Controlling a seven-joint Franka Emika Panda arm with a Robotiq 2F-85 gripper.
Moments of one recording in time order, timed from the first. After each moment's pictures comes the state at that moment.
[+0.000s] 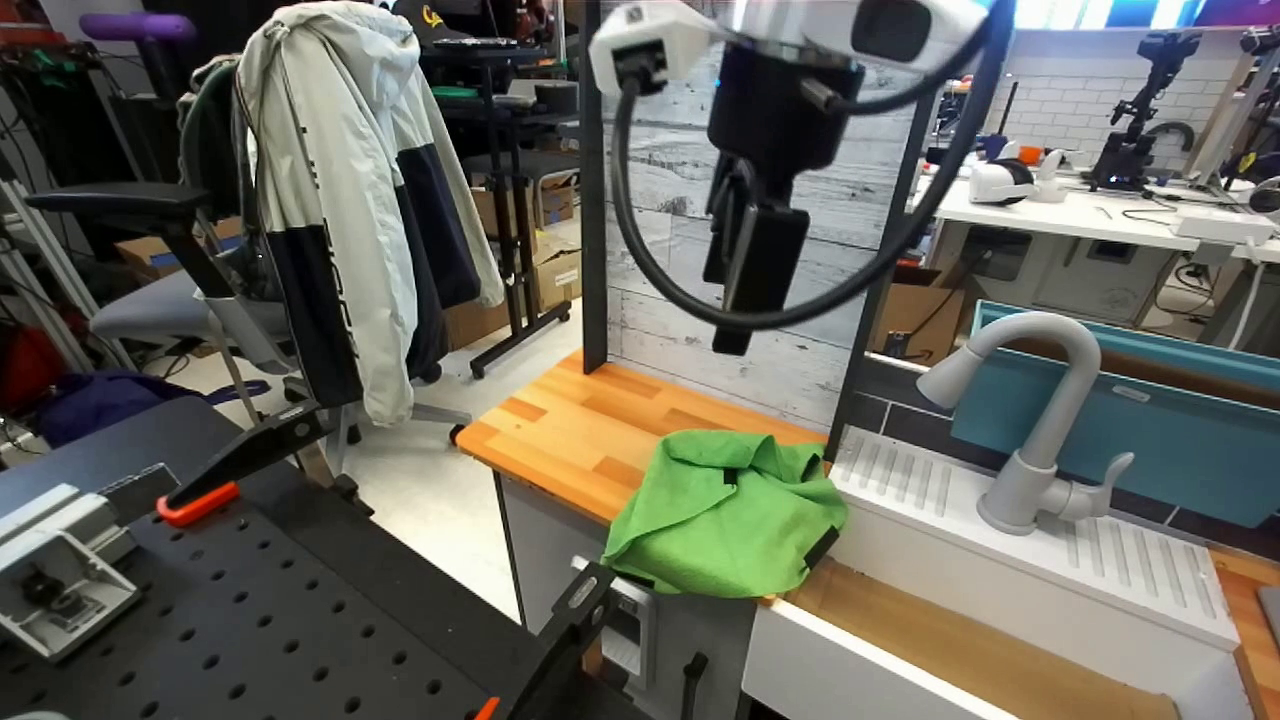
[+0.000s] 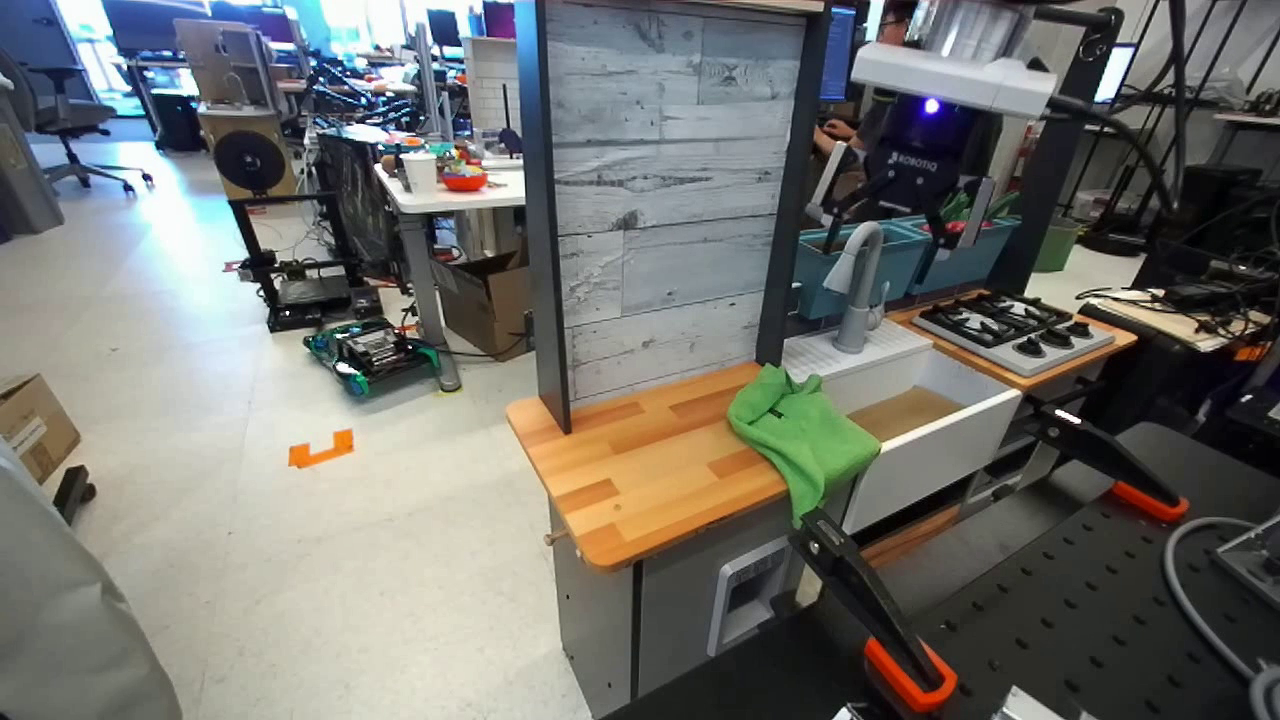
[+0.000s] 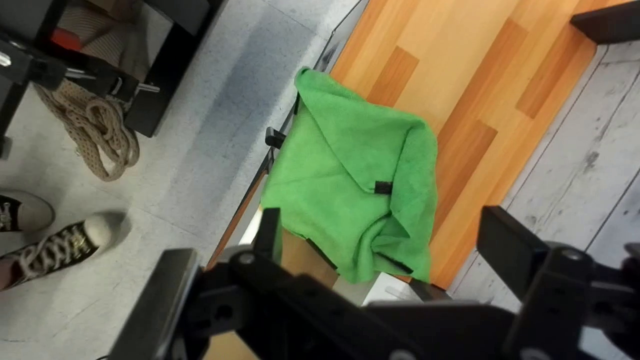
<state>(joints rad) -0.10 0.39 -0.10 -2.16 0.34 2.50 0.51</state>
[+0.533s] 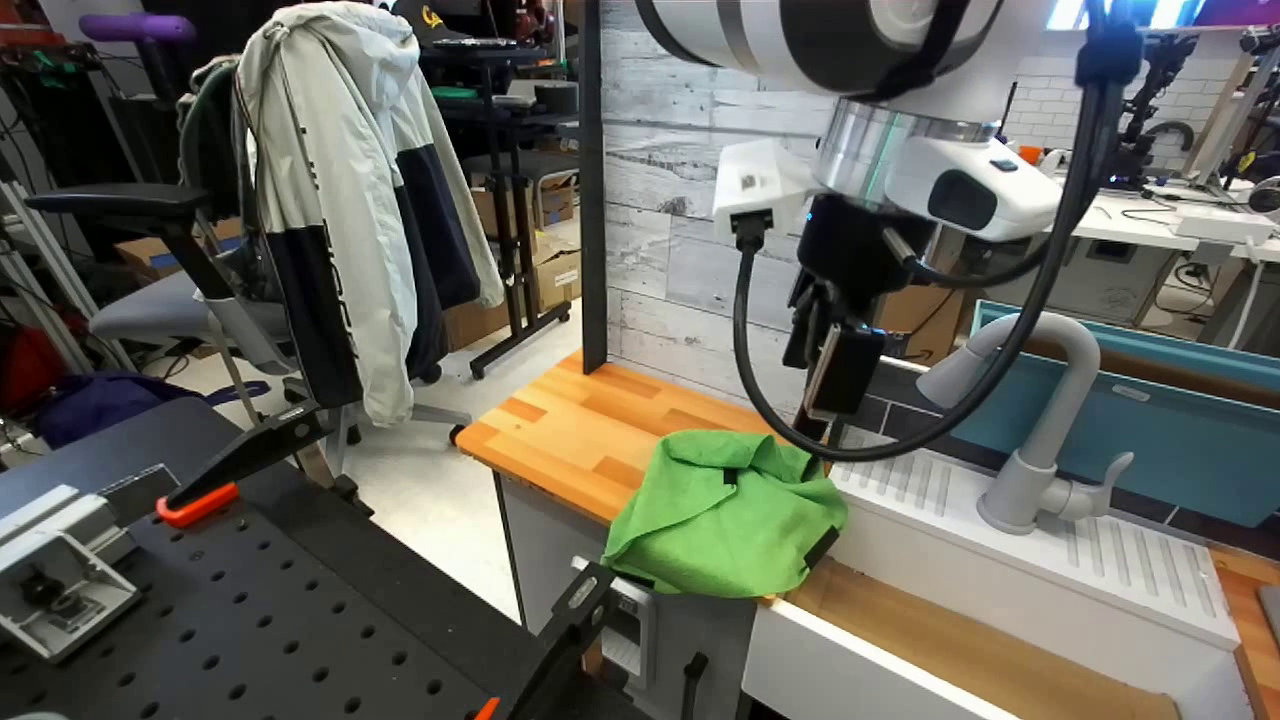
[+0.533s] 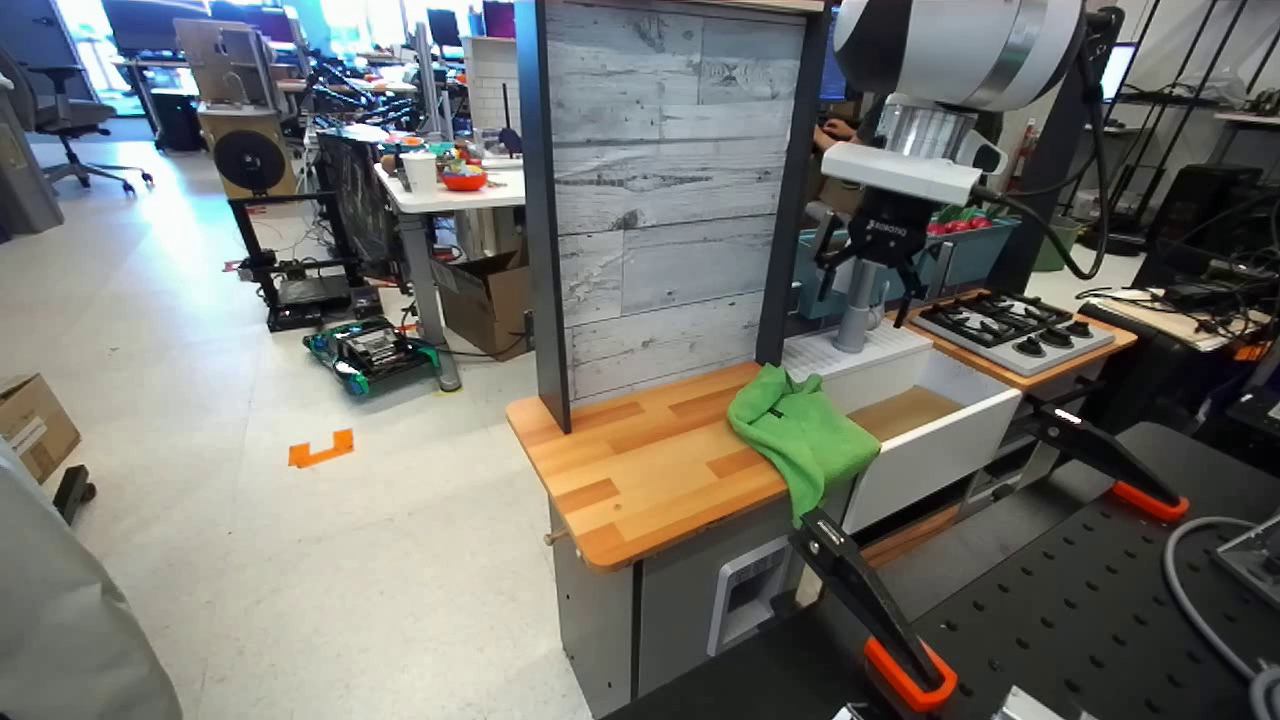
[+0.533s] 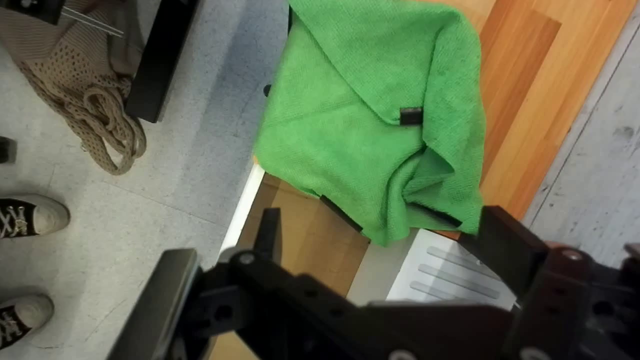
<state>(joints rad) -0.12 0.69 -0.15 -1.88 0.35 2.50 0.59</state>
